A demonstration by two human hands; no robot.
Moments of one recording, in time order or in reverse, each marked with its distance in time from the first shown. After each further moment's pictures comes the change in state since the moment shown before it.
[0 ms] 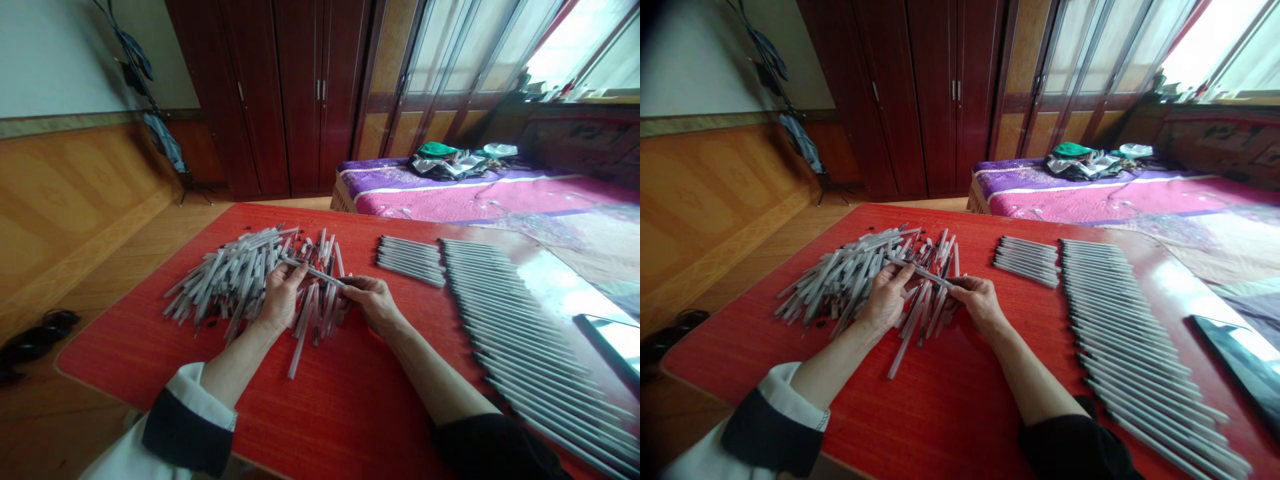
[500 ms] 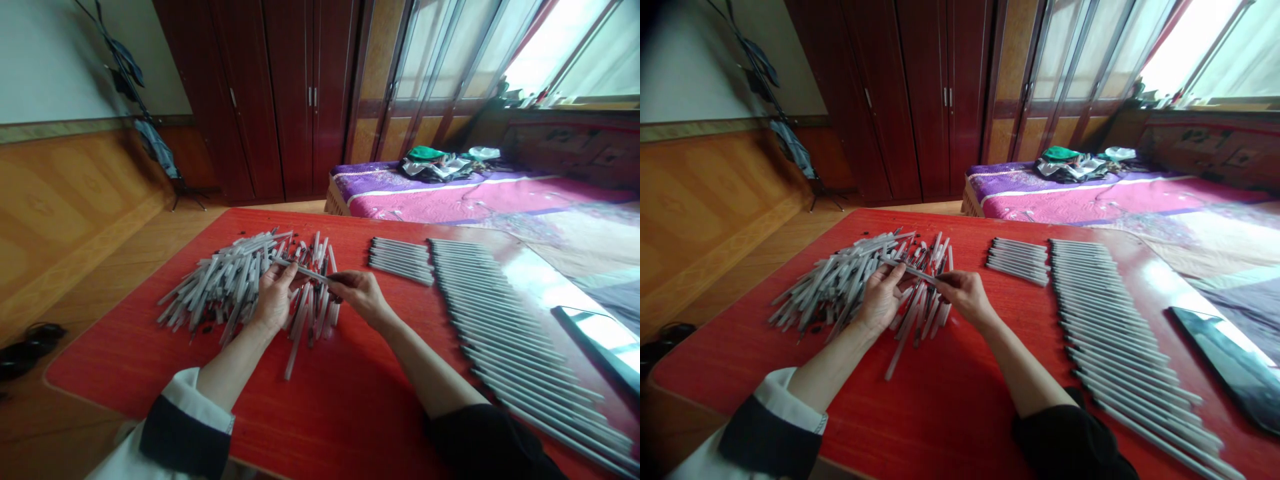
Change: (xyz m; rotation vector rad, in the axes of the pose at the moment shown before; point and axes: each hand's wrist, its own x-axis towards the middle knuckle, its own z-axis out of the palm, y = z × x) left_hand 0.000 0.003 0.003 -0.064 0.014 -0.008; right_hand 0.001 -0.017 0.008 -0.473 -0.066 -0.220
